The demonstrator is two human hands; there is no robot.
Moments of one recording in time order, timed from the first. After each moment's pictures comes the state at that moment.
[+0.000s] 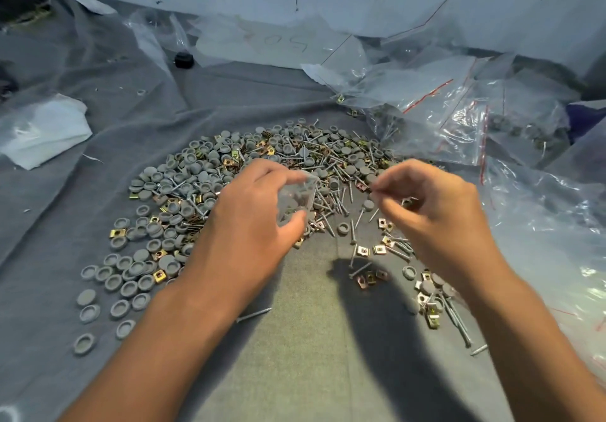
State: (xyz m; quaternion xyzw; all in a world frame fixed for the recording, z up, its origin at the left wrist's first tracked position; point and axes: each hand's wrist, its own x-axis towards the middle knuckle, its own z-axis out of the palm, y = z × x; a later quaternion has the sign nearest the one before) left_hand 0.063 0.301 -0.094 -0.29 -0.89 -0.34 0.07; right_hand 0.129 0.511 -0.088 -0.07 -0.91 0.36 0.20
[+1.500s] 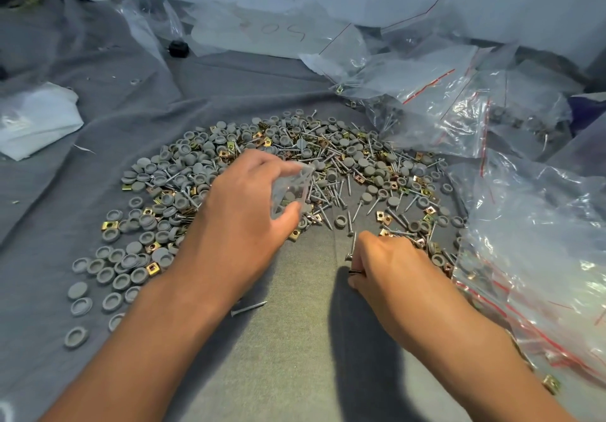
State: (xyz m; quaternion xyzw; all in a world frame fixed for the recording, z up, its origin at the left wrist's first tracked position) left_hand 0.061 0.299 -0.095 -0.28 -0.90 -0.31 0.07; right_hand 0.164 0.472 -0.115 -0.08 -0.99 0.11 -0.06
